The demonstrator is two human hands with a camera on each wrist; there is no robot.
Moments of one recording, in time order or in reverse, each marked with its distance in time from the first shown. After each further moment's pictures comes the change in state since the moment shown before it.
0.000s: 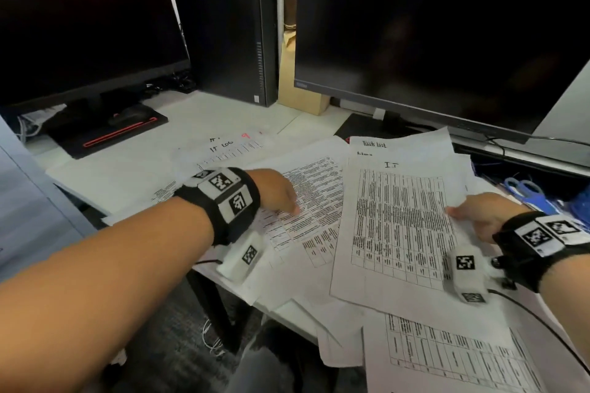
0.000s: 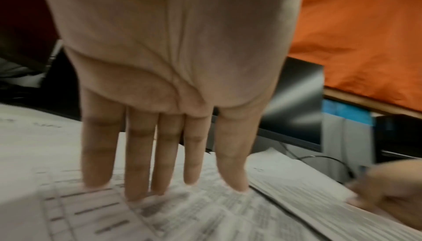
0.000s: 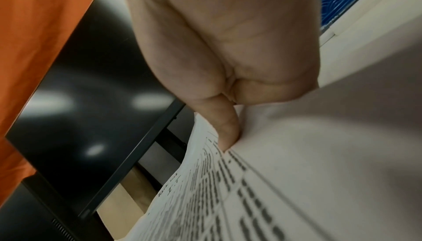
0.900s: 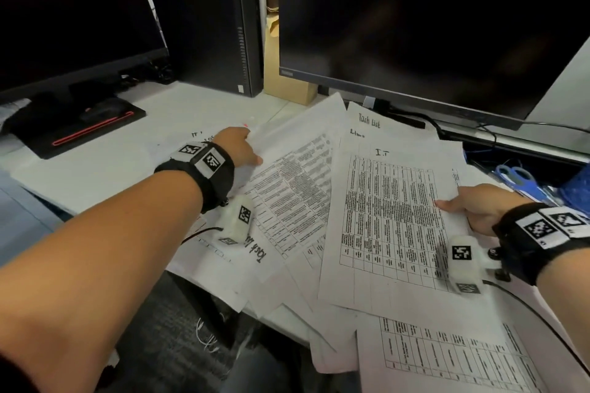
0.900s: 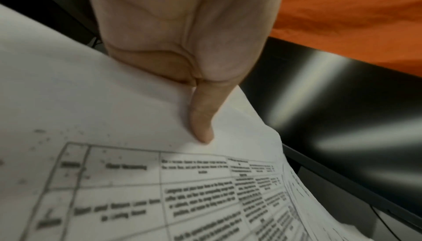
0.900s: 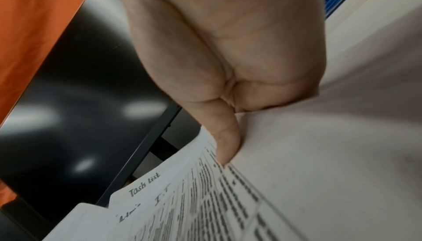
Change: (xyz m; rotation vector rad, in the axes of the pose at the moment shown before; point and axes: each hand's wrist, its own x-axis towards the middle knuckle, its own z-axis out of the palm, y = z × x) left_hand 0.064 -0.052 -0.018 -0.433 0.456 -0.237; right_hand -0.045 -0.019 0.001 0.250 -0.119 0.049
